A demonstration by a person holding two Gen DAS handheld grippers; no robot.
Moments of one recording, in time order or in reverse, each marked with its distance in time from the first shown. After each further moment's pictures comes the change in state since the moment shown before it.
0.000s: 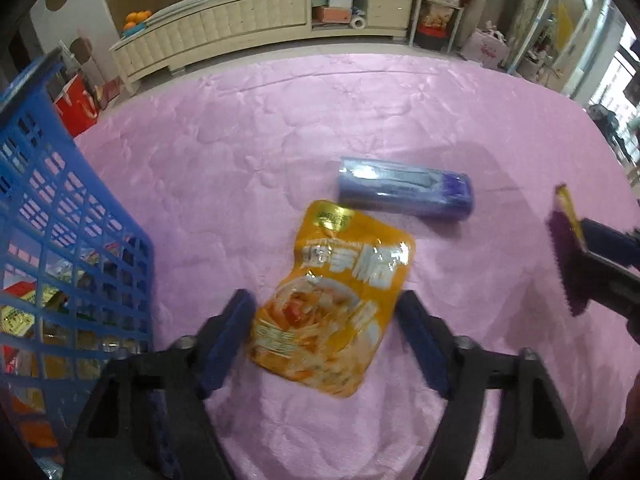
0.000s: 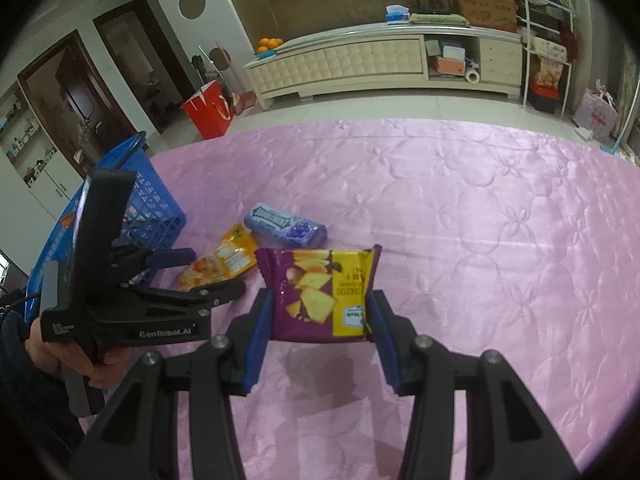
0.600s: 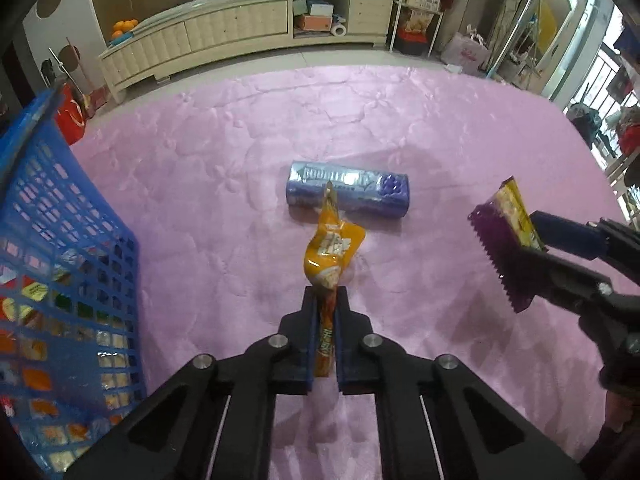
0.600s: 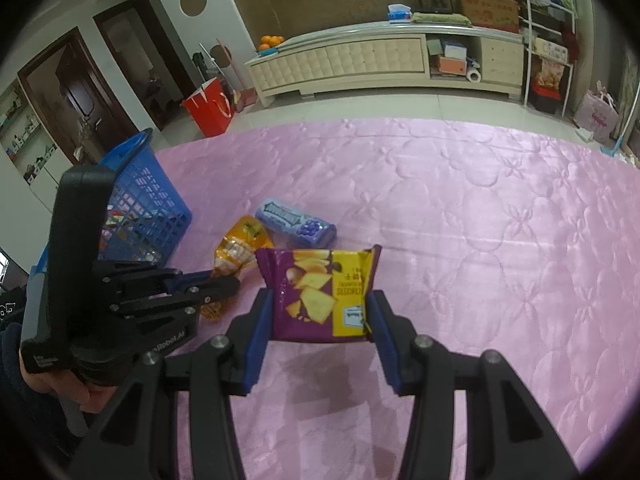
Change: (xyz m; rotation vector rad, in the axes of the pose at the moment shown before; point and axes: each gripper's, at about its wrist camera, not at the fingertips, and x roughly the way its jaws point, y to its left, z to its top) left arm -0.024 -0.023 0.000 0.003 -0.030 -0.044; right arm -0.006 0.013 0.002 -0.012 0.003 -0.012
